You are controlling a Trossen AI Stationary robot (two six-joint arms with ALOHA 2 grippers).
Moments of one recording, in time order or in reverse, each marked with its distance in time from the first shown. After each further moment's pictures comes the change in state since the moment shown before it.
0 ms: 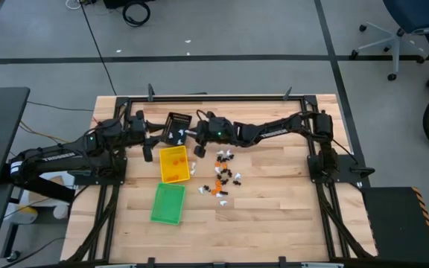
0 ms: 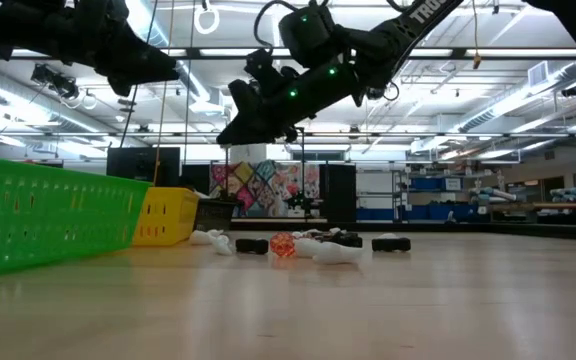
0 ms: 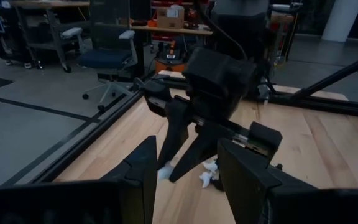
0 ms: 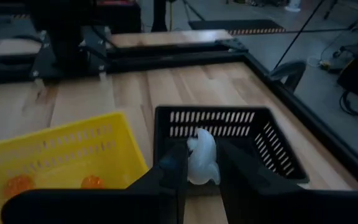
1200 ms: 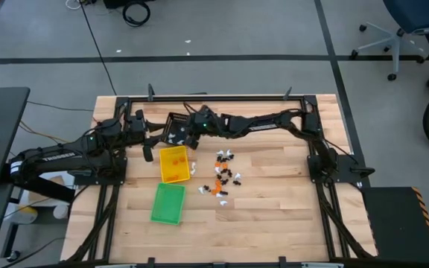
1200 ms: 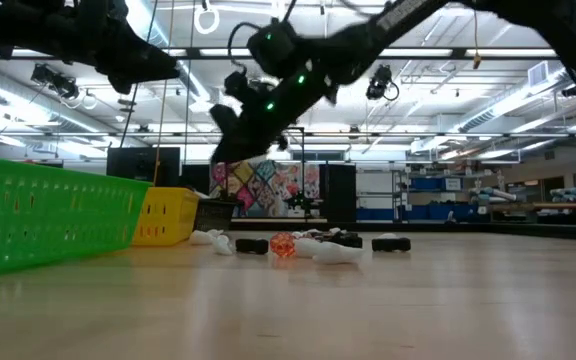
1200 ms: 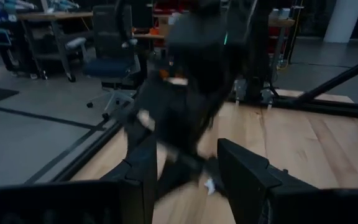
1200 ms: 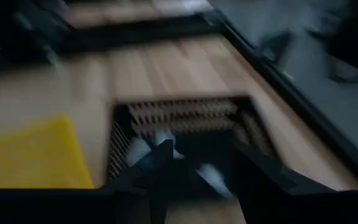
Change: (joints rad) left arm -0.002 0.000 0.000 0.010 -0.008 0.027; right arm -0.051 0.138 0.280 -0.315 0.055 0.024
